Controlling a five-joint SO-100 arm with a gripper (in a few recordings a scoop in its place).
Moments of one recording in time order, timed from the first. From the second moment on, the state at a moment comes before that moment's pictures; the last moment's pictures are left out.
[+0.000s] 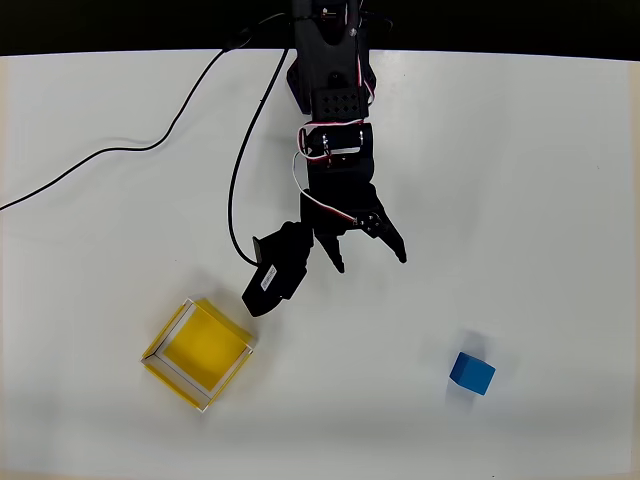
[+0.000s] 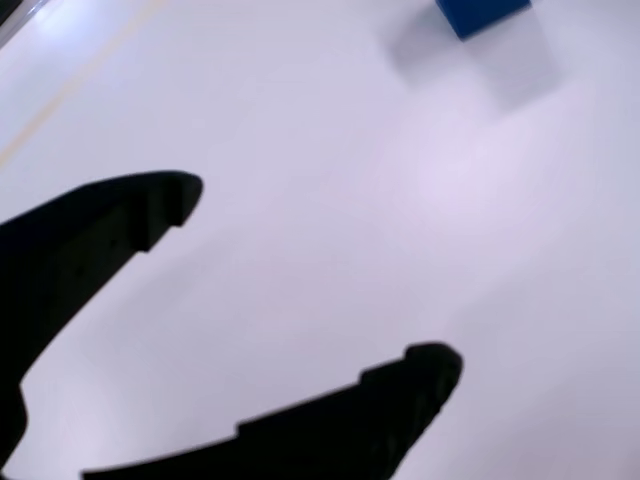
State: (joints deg) arm -12.7 138.1 149.0 26.9 -87.7
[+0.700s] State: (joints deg) arm -19.2 91.0 118.7 -0.9 -93.3
